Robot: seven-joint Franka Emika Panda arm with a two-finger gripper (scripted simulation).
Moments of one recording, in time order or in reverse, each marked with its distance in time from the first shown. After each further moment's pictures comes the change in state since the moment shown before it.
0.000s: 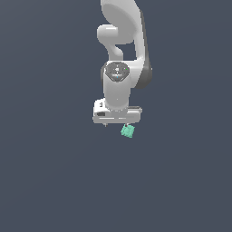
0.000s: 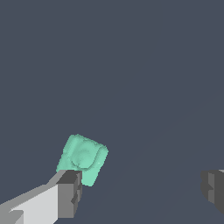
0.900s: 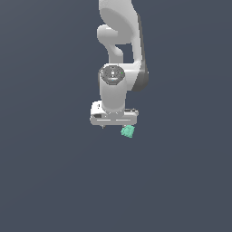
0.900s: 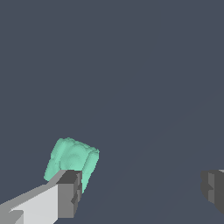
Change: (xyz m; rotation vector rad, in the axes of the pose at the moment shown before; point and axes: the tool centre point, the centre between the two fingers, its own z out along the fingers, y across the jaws) arm 0.002 0.013 0.011 0.000 0.004 0.015
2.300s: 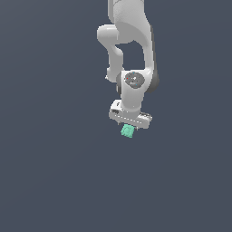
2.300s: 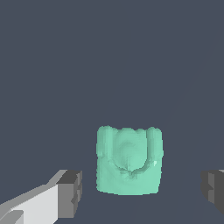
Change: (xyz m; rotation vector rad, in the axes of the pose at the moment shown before) arm -0.034 -0.074 0.050 0.012 0.038 0.358
